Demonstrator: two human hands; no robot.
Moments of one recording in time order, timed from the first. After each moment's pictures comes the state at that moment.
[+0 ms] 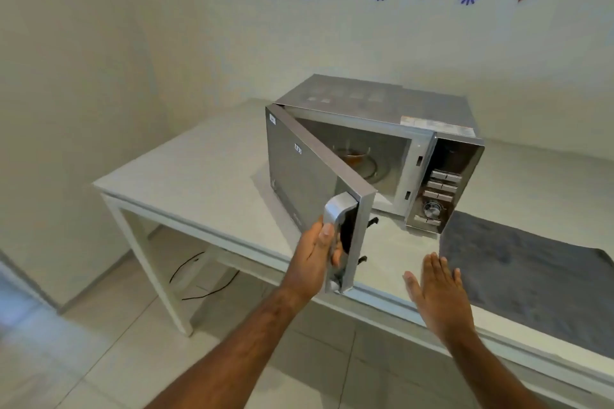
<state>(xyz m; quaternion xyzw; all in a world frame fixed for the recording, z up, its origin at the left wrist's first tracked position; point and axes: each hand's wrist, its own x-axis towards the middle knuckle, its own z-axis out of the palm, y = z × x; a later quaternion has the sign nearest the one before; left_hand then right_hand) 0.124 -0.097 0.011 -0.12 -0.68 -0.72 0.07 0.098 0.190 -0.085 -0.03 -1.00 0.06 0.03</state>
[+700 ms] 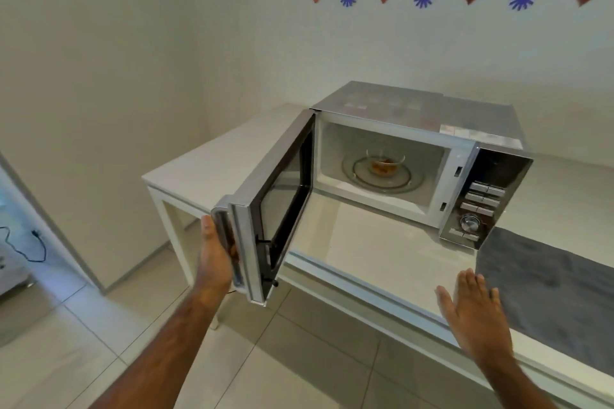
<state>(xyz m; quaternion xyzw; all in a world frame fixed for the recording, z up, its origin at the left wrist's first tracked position) 0.172 -0.274 0.018 0.10 -0.64 -0.72 0.24 0.095 0.191 -0.086 -0.02 -1.00 0.07 0.04</state>
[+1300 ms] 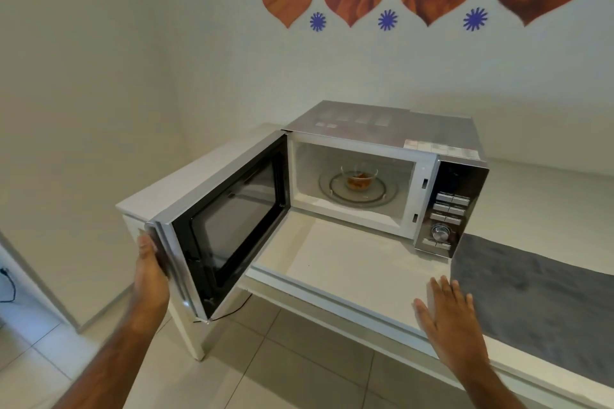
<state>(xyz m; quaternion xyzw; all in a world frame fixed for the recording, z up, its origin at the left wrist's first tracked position) 0.181 -0.314 0.037 0.19 -0.65 -0.68 0.28 0.097 0.195 -0.092 0.00 -0.99 0.12 0.07</state>
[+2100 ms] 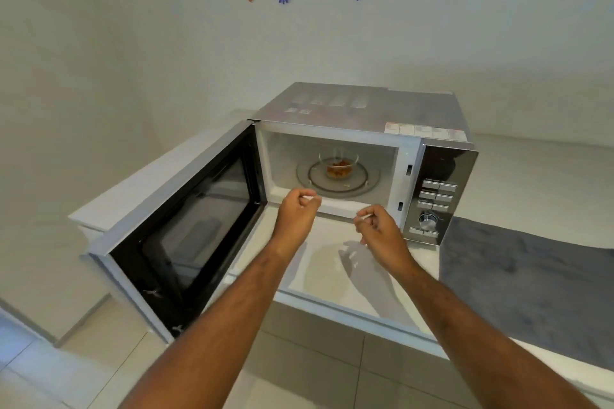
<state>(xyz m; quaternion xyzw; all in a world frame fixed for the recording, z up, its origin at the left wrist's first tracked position) -0.005 -0.100 0.054 0.07 -0.78 -0.61 0.08 -0.001 0.097 0.015 0.03 -0.81 0.58 0.03</state>
